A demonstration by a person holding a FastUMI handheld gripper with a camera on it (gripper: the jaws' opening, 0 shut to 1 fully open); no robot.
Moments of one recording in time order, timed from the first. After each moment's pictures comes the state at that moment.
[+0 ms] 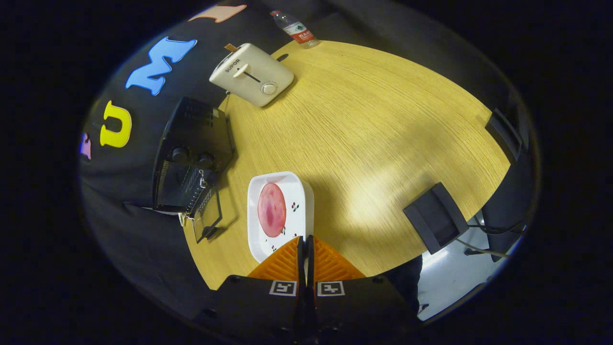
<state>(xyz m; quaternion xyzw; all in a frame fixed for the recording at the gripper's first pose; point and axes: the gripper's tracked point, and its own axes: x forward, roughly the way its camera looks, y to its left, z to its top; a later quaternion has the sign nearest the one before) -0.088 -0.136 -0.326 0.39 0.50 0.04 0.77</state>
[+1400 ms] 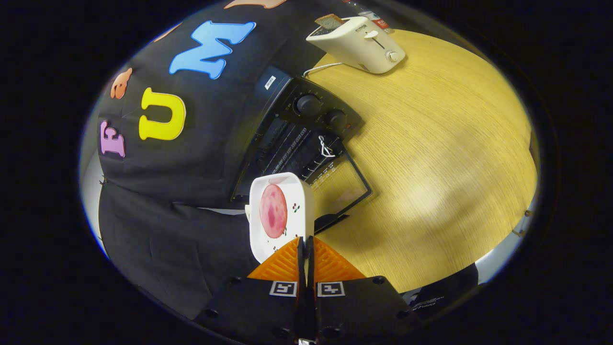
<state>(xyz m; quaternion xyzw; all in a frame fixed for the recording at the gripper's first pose) -0.018 0.103 -0.229 0.48 0.45 0.15 0.74</state>
